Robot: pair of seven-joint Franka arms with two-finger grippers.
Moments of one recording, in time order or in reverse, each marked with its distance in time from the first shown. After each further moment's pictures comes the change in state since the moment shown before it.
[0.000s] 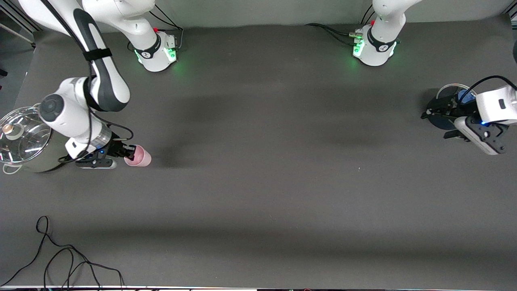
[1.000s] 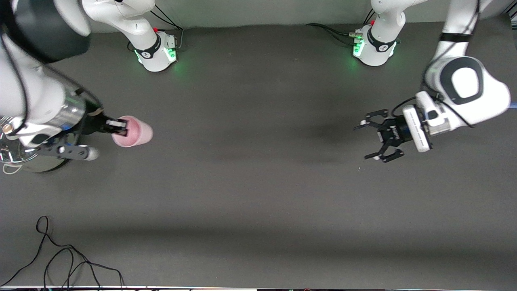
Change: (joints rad) left arm -0.104 0.011 0.021 -0.411 -0.944 0.366 1.005; right arm -0.015 0.096 0.149 0.967 -0.003 -1.099 0.274
